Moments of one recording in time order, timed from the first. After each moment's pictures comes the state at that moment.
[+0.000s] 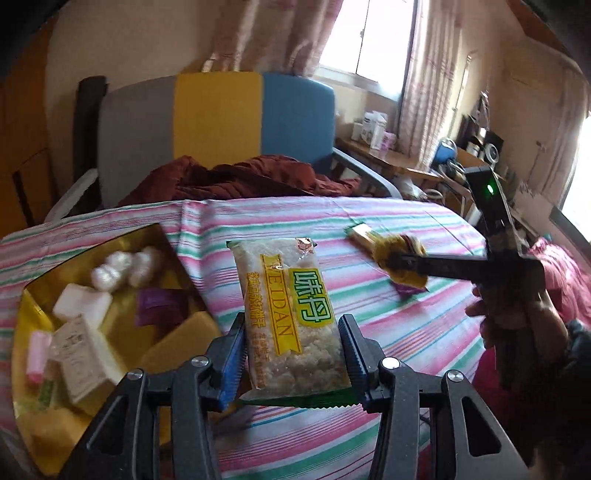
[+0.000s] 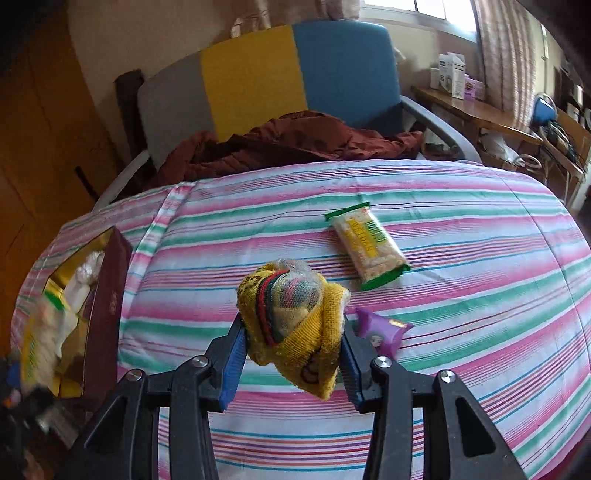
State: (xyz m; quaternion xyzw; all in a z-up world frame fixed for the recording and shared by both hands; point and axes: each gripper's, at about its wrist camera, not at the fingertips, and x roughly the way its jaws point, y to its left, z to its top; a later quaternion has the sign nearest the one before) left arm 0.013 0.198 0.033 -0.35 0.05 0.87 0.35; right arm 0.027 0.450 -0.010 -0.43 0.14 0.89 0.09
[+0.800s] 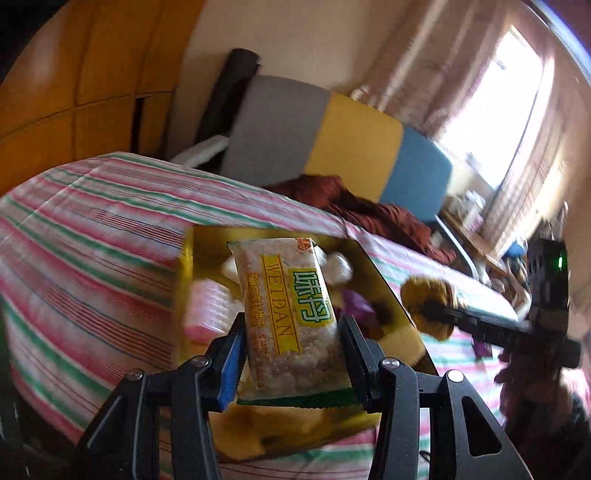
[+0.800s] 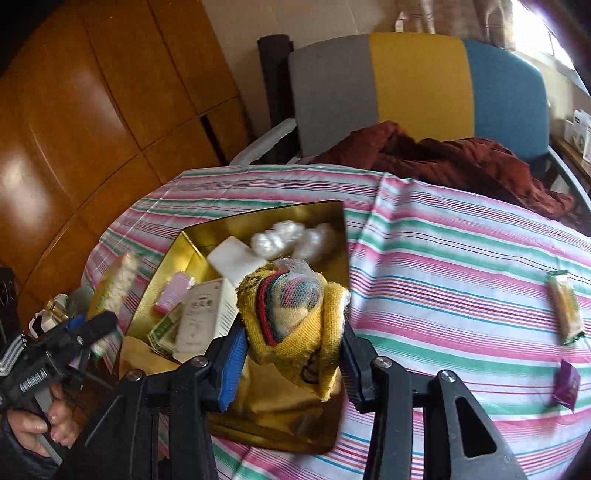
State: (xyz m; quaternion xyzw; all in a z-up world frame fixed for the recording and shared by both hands) left arm -0.038 -0.021 0.025 -0.35 -0.12 0.91 0.19; right arm -0.046 0.235 0.020 -0.42 0.09 0.90 -0.12
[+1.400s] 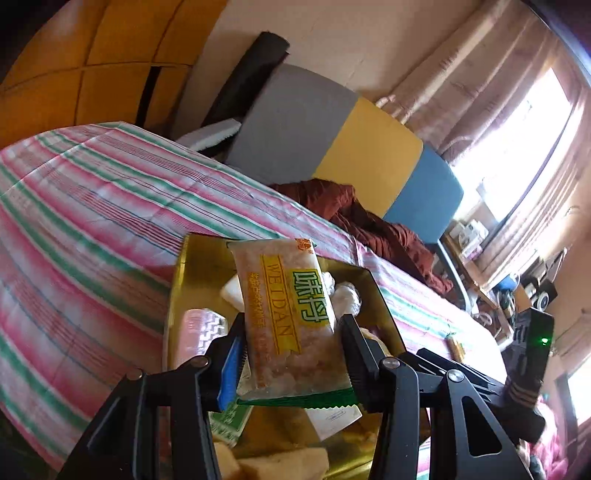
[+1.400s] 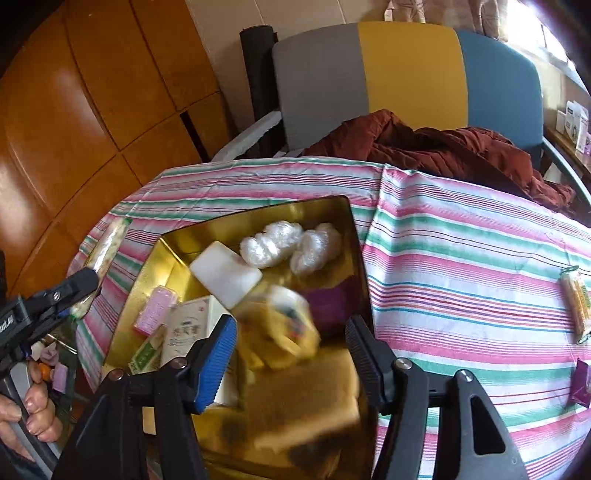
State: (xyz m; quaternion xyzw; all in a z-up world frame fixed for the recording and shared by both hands) left arm -0.107 -0.019 0.016 -0.39 -0.18 0.88 0.20; right arm -0.077 0.223 -0.005 -0.43 0.10 0.89 -0.07
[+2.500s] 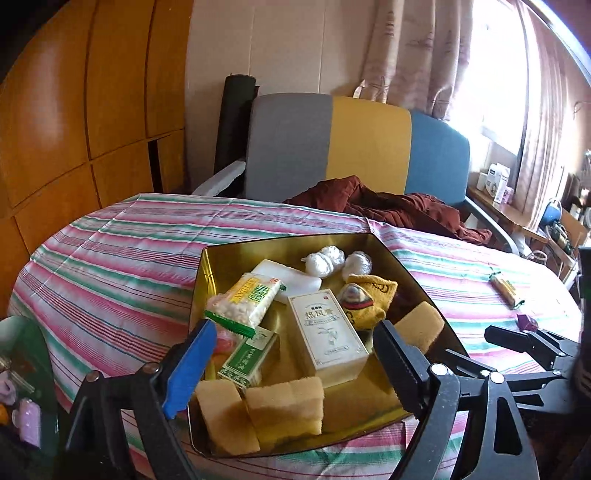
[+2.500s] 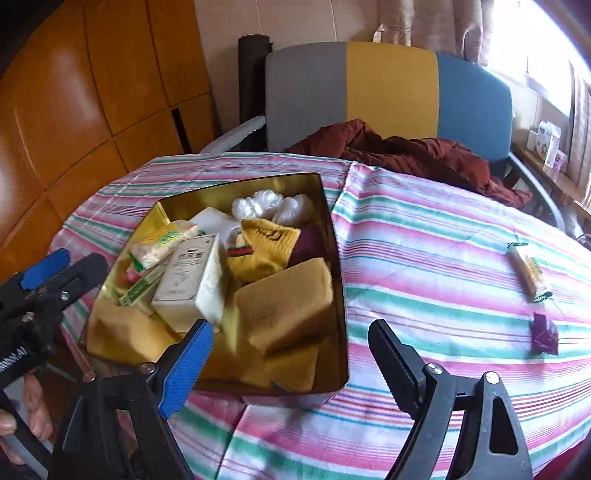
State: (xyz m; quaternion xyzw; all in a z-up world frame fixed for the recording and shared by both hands) left arm -0.012 0.032 0.028 -0.32 0.00 0.94 0.13; right arm 0.006 0.216 -0.002 -0.41 0.05 0.91 -0.03
